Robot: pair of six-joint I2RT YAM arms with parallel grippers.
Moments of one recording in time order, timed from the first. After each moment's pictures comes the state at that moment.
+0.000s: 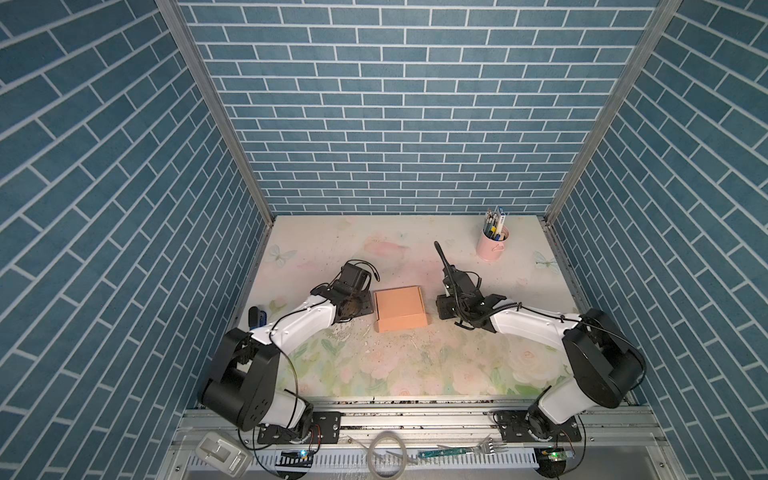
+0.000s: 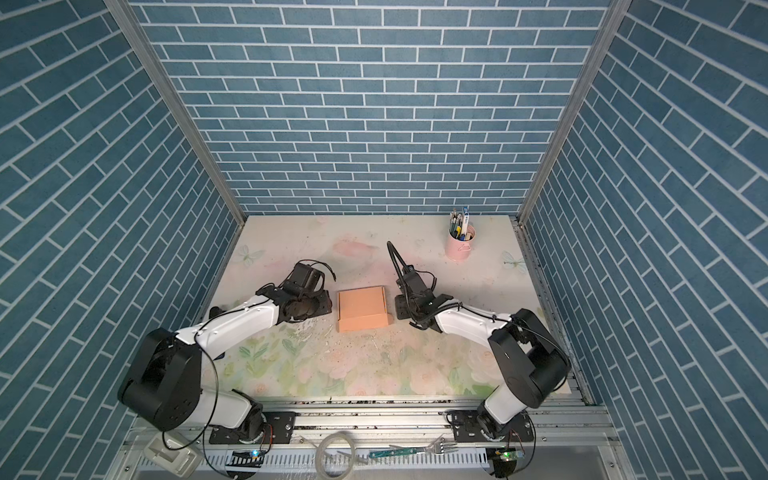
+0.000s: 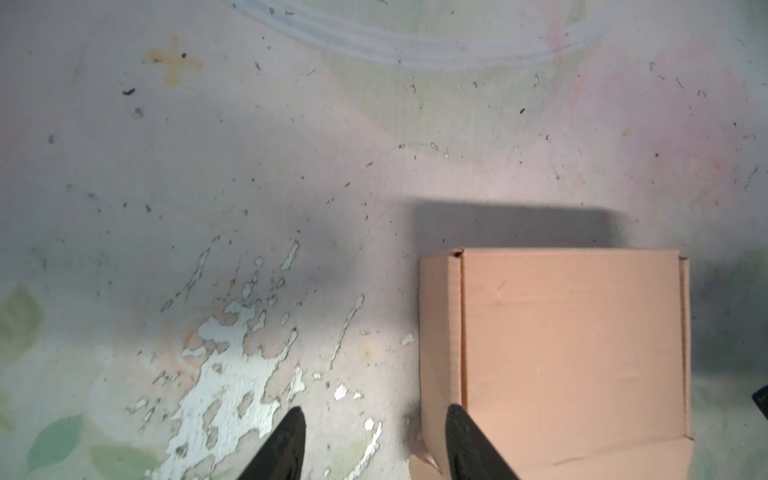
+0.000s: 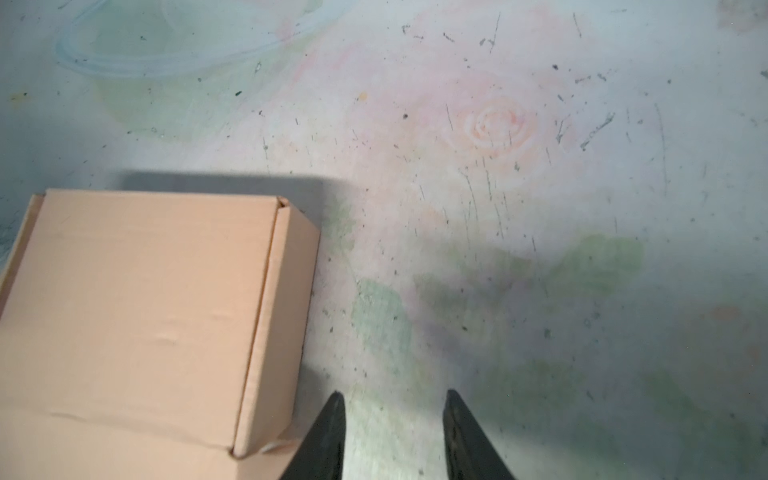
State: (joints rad) left arm -0.46 1.40 0.83 -0.47 -0.04 -0.64; right arm 0.74 1.53 0.81 -0.15 0.12 0.43
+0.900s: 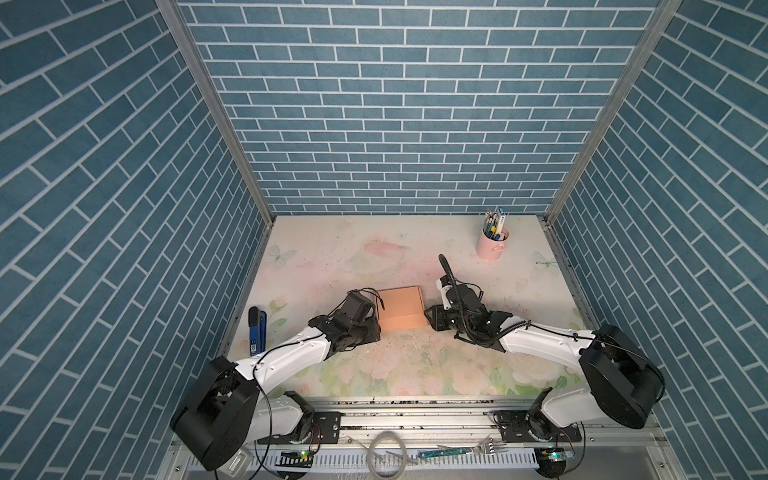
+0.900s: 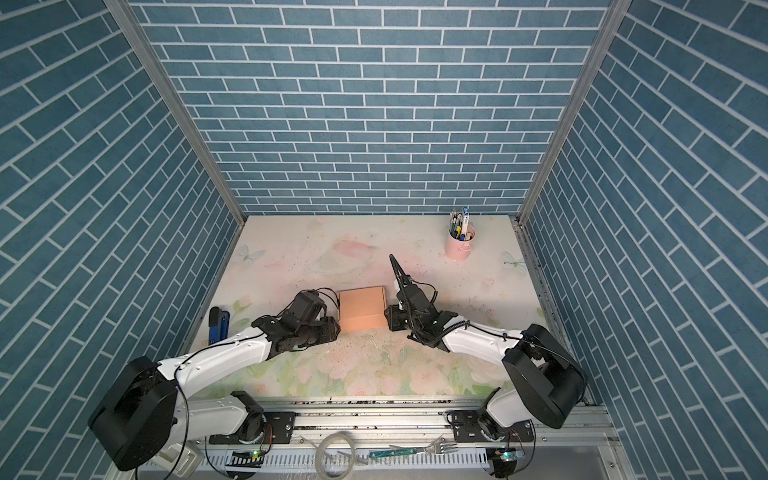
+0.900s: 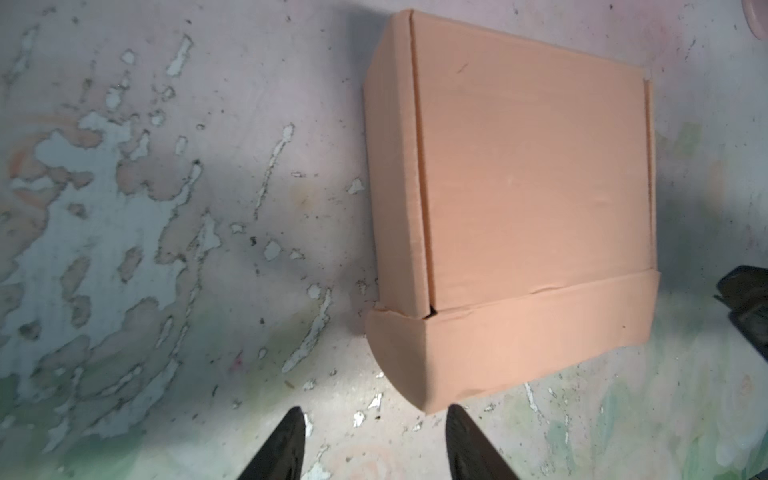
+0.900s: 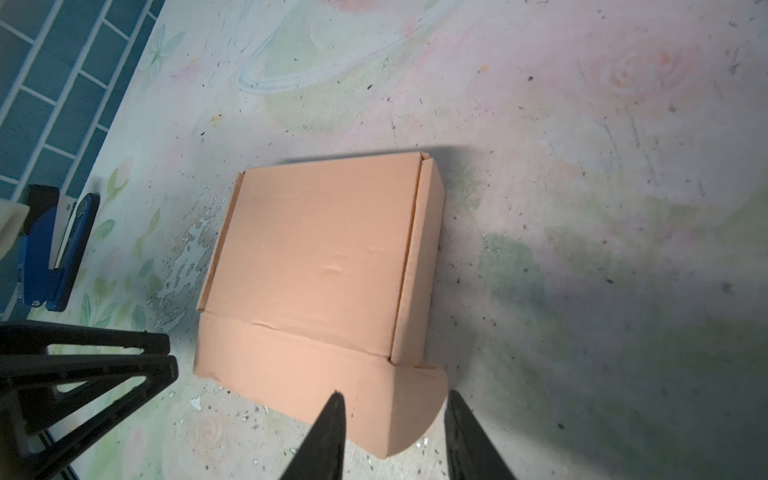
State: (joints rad) left arm -0.63 1.26 0.59 -0.32 0.04 -0.76; right arm 0.83 1.45 0.69 0.04 -0.03 0.58
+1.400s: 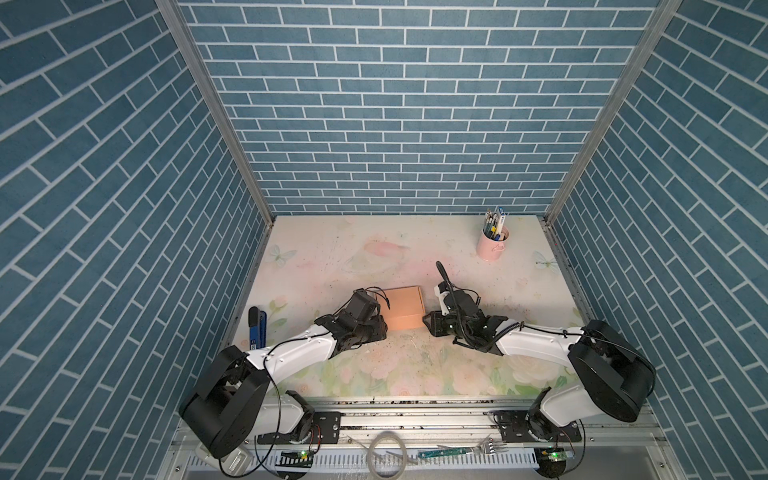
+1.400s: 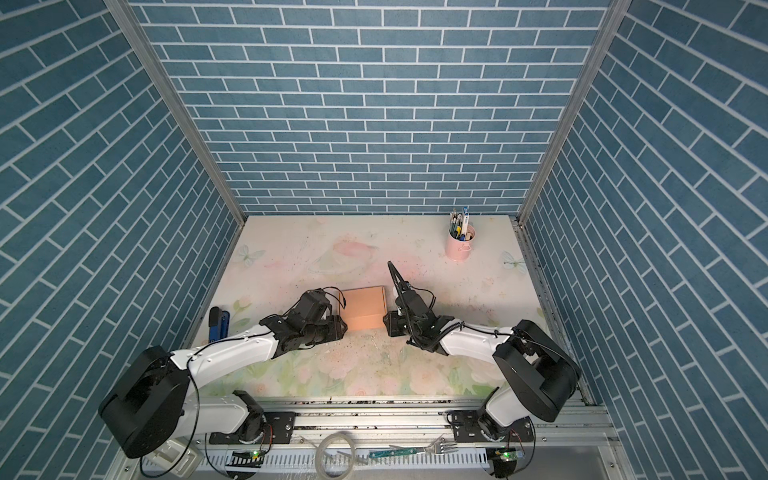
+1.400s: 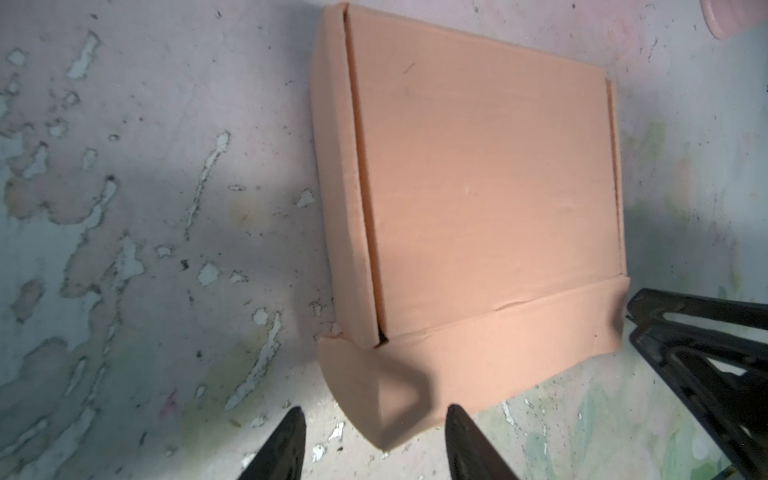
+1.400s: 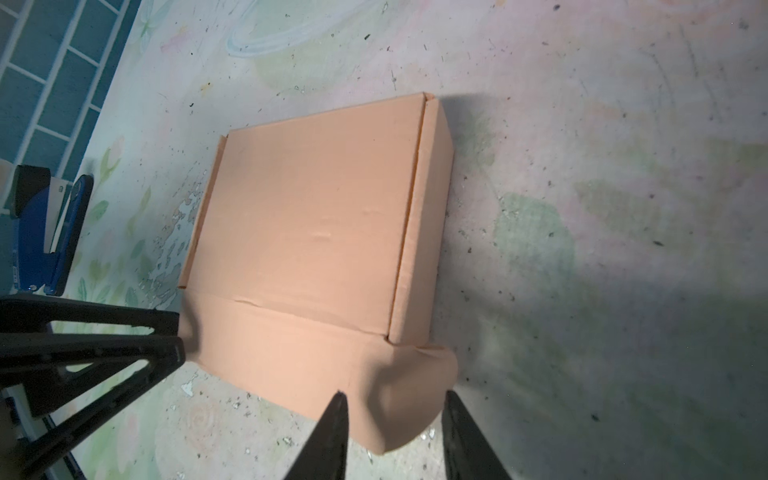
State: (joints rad) left arm -0.65 1.31 0.59 -0.23 0.05 -0.77; right arm 0.84 1.49 0.64 0.11 -0.06 0.61
